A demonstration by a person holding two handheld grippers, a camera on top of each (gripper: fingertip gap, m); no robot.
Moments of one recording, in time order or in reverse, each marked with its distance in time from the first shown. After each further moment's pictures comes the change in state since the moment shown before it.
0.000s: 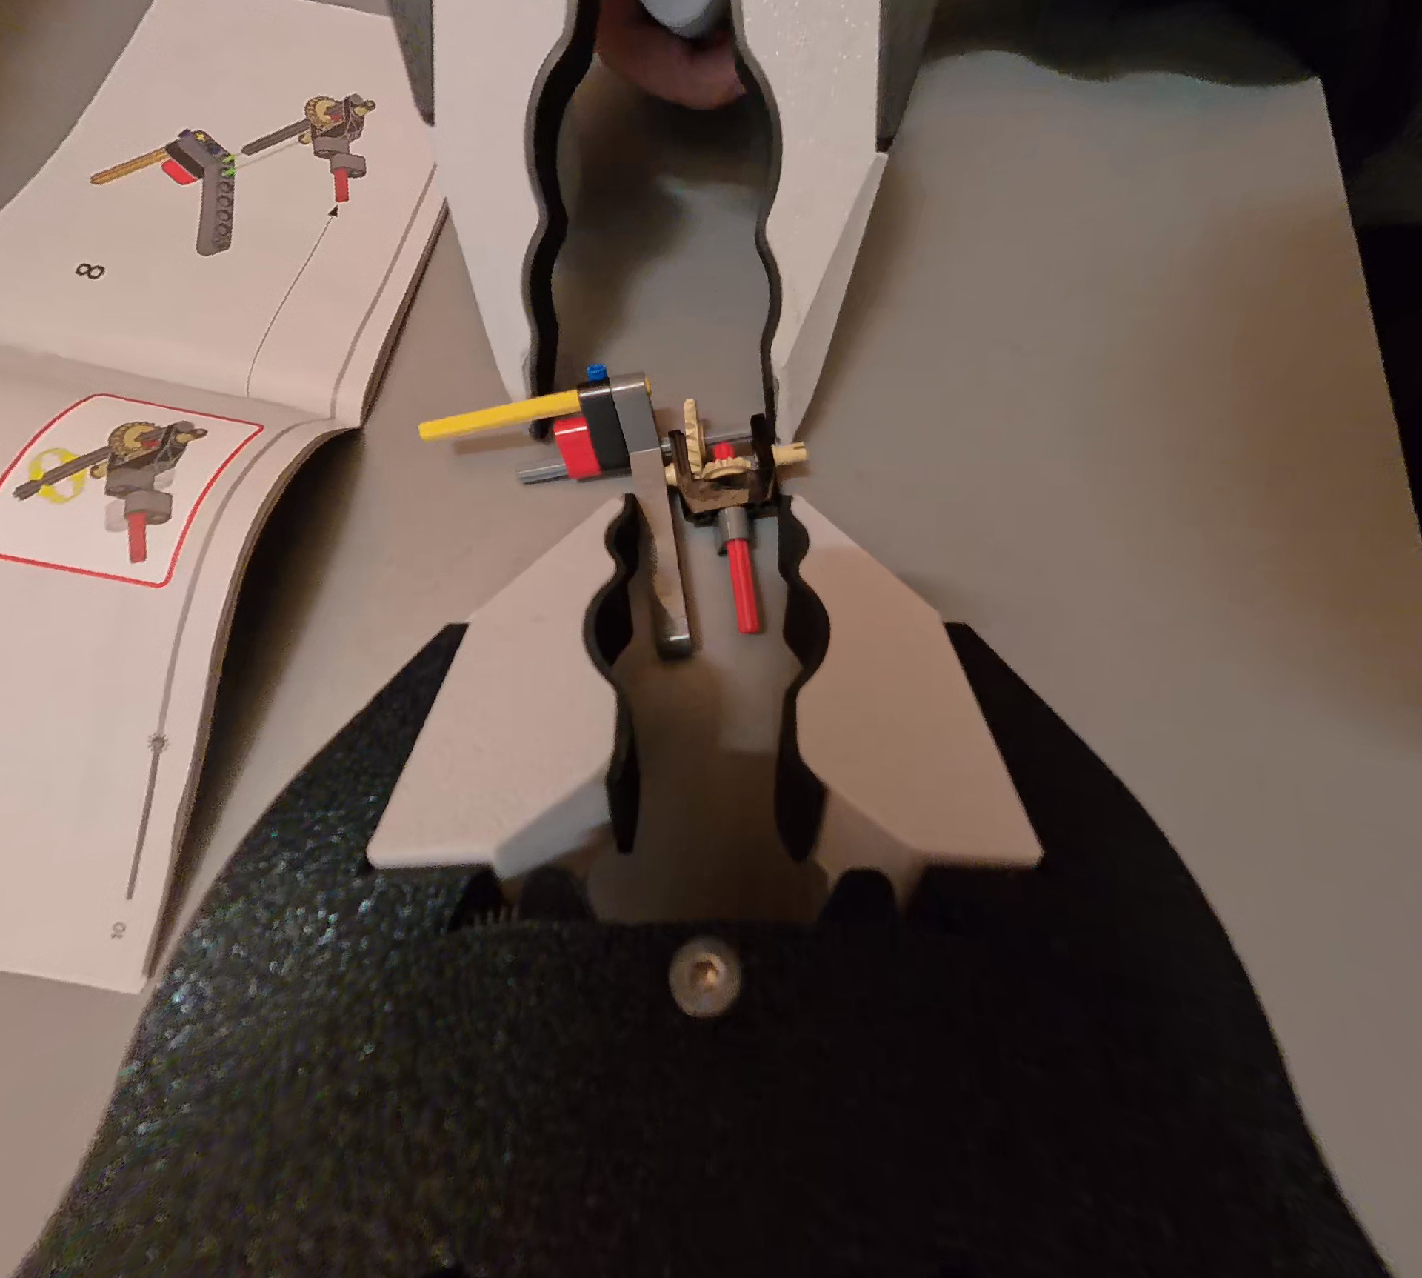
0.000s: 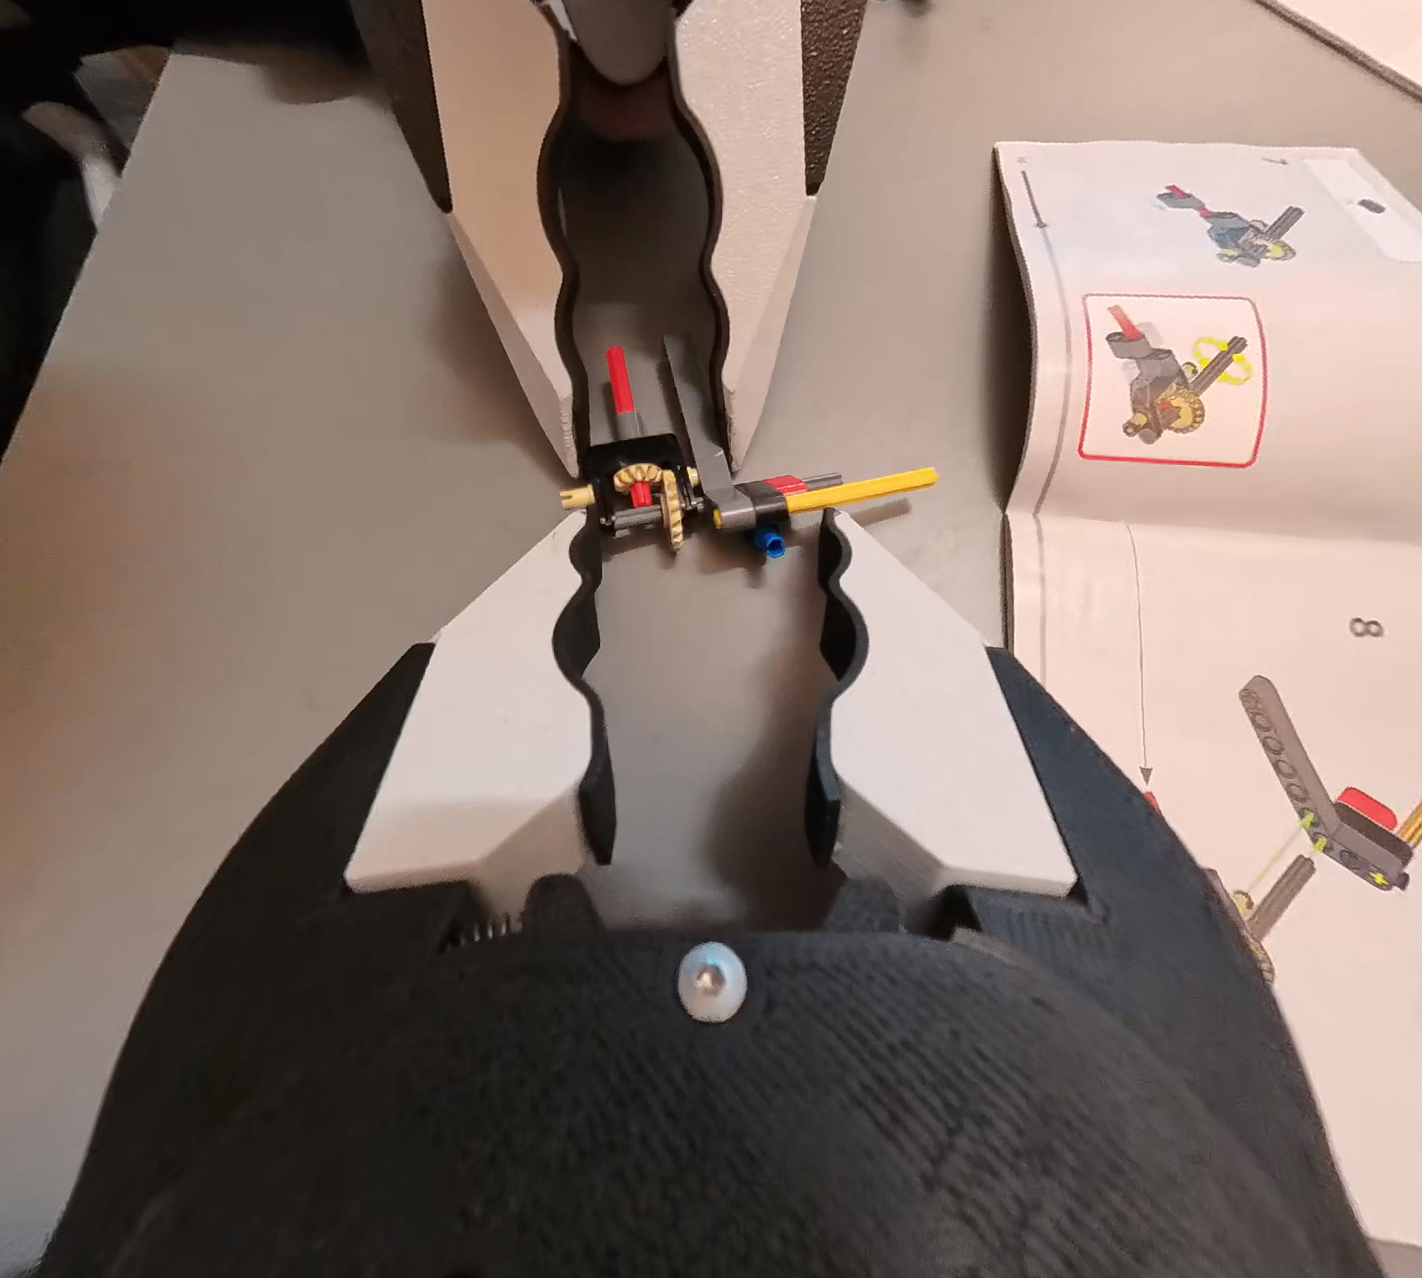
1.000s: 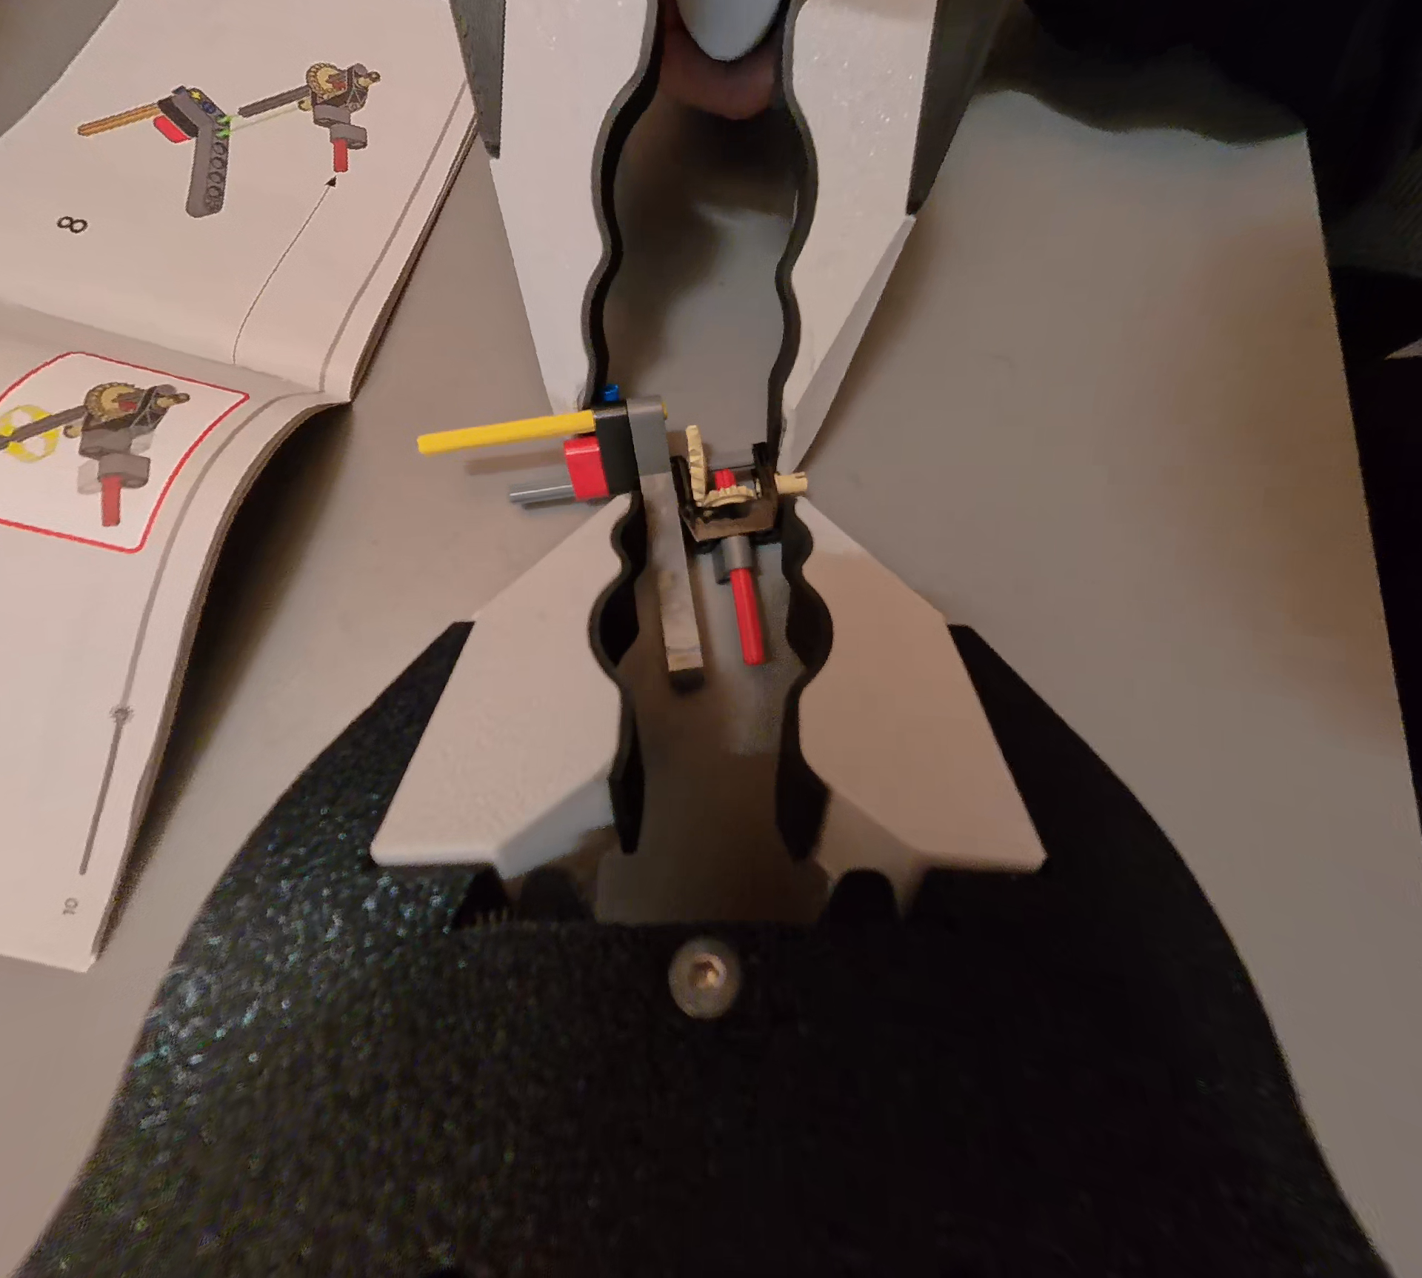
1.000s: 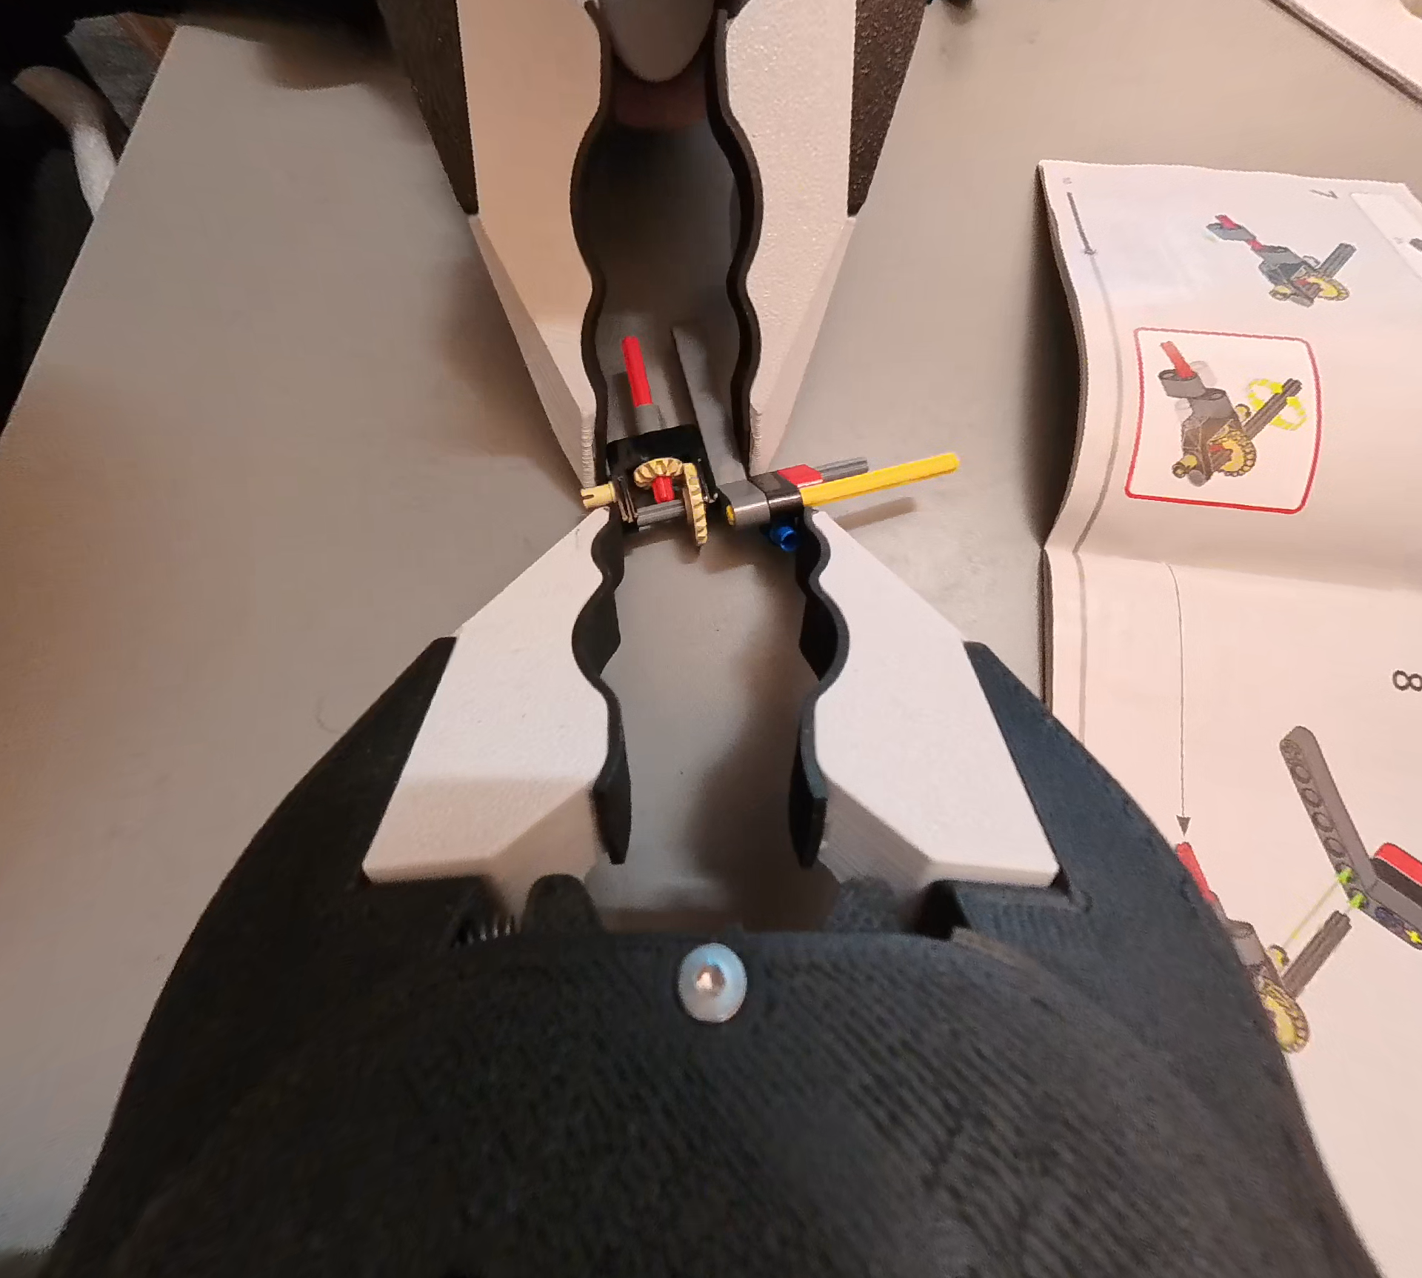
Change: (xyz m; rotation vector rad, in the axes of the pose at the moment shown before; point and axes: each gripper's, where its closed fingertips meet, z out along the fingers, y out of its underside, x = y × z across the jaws) left arm 0.002 0.001 -0.001 -0.004 -0.001 -0.052; right arm -0.009 -0.003 0.007 -0.015 -0.001 -0.037
